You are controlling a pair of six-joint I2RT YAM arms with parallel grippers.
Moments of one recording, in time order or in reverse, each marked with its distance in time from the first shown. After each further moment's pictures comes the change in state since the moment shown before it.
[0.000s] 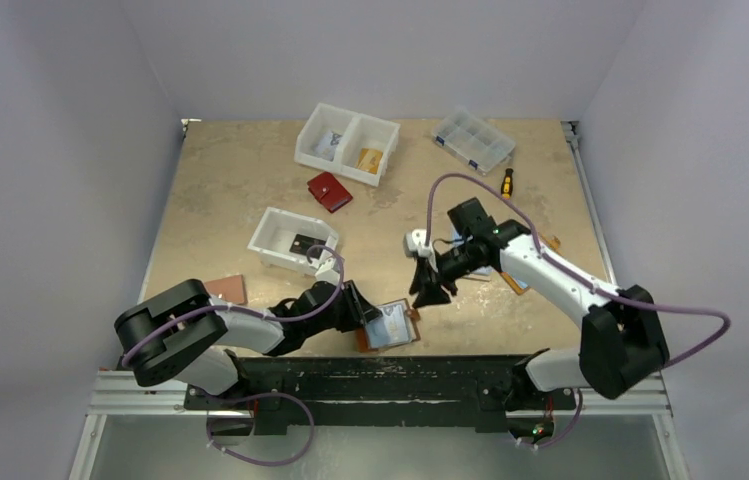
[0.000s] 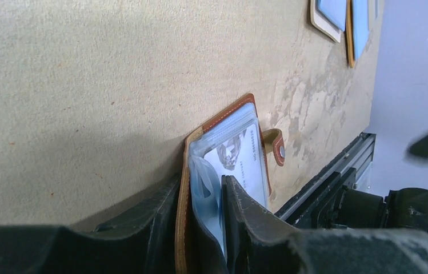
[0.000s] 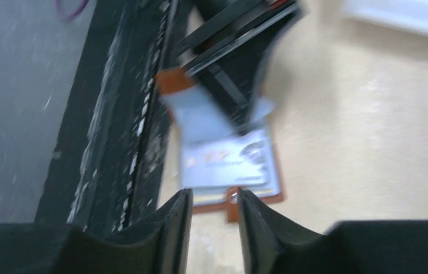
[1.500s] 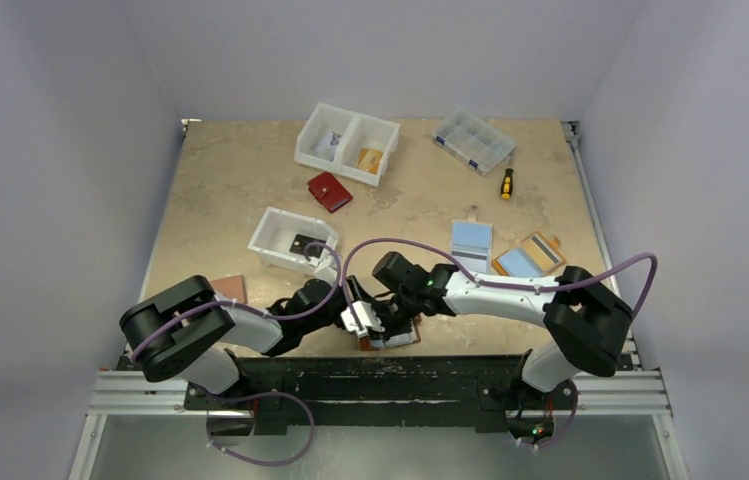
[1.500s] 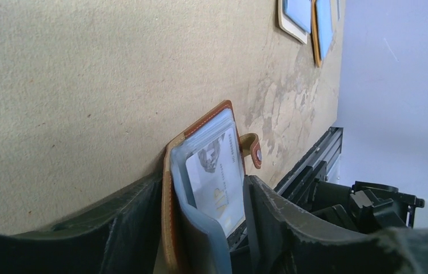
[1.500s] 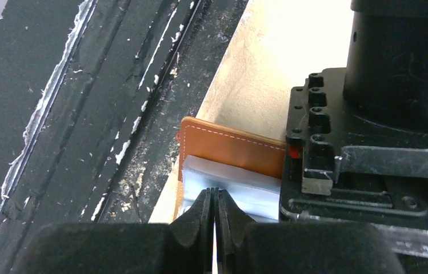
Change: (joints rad) left arm 0.051 0.038 -0.045 0.183 0.103 -0.018; right arm 0.539 0.109 -0.113 0.300 0.422 -0.050
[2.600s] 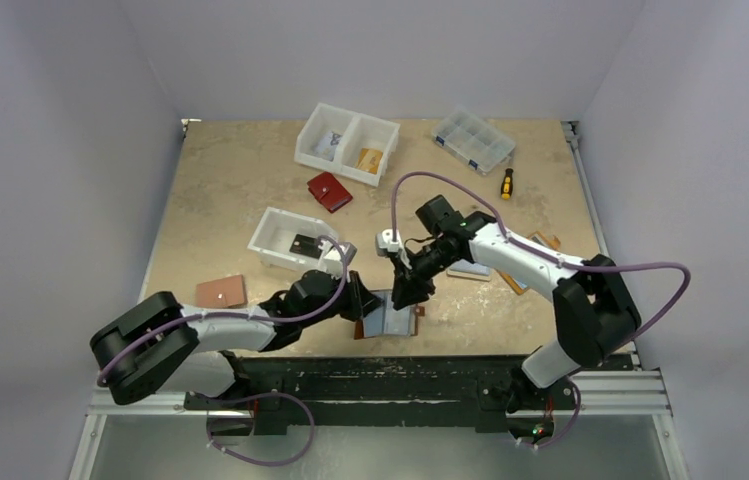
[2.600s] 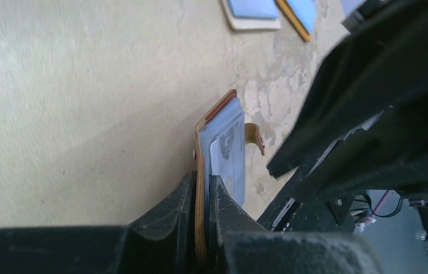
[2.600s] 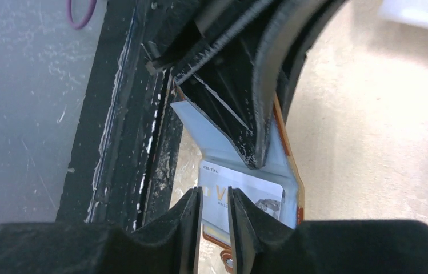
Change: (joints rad) left arm -0.006 -0.142 0.076 -0.177 0.019 0.339; right arm -0.386 0.025 0.180 -0.316 -0.378 0.072
